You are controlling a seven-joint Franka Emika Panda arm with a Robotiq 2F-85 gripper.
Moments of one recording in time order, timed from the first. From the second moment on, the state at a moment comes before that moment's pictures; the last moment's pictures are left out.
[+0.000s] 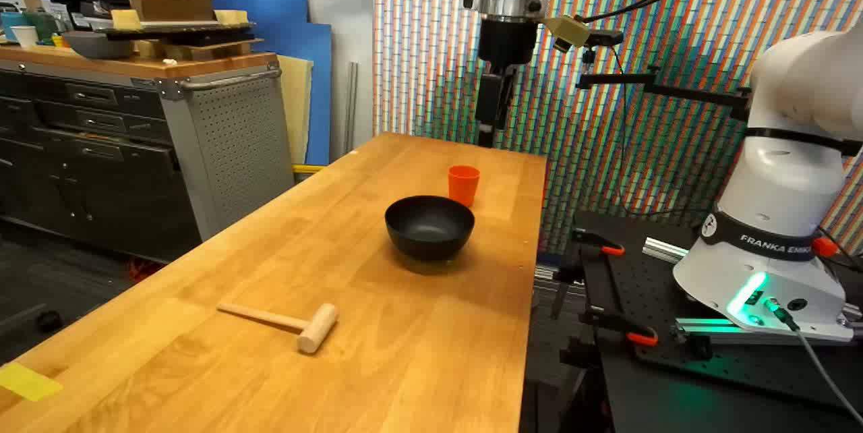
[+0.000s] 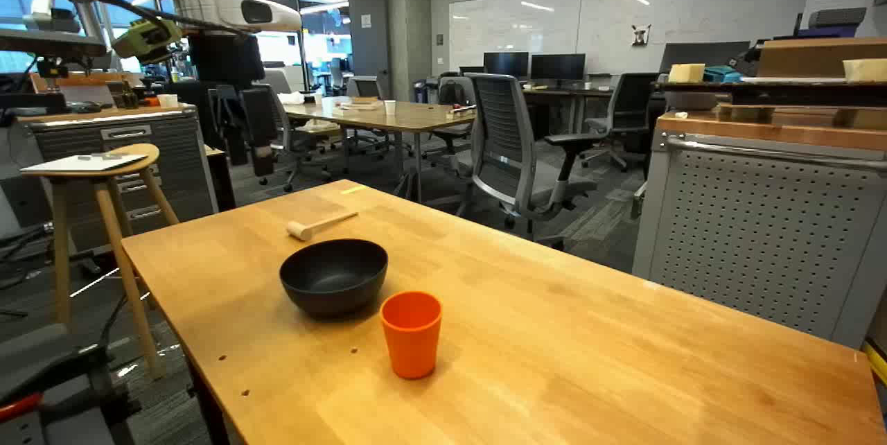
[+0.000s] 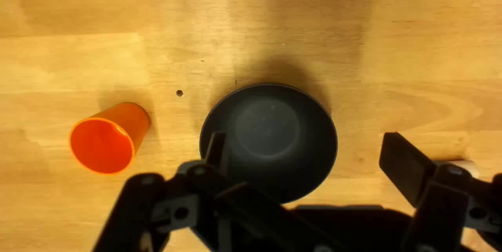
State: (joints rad) arm 0.01 -0.35 0.12 -2.60 -0.02 2.27 0.19
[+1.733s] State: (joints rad) arm -0.14 0.17 -0.07 -2.42 -0.09 2.62 0.22
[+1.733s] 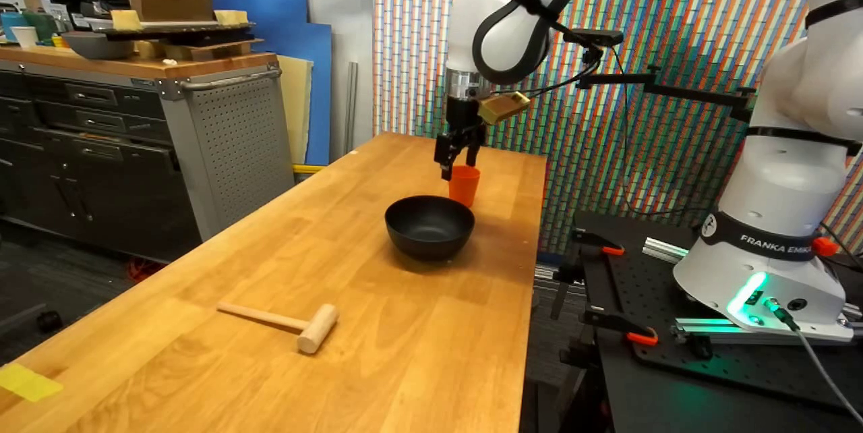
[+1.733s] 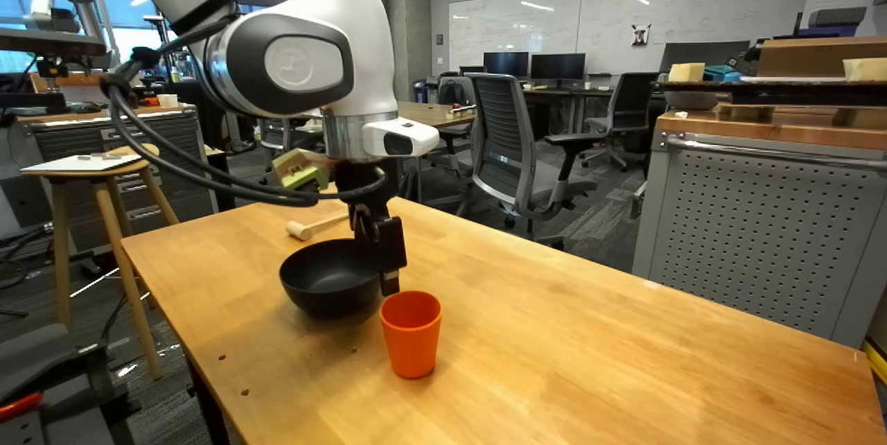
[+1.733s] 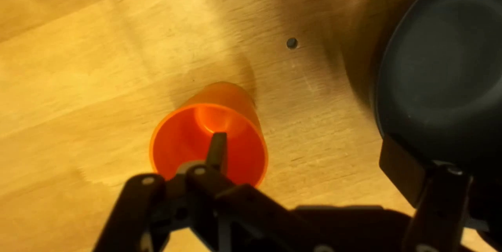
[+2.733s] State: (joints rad) arm -0.14 0.39 -0.11 -2.26 0.01 2.77 0.23
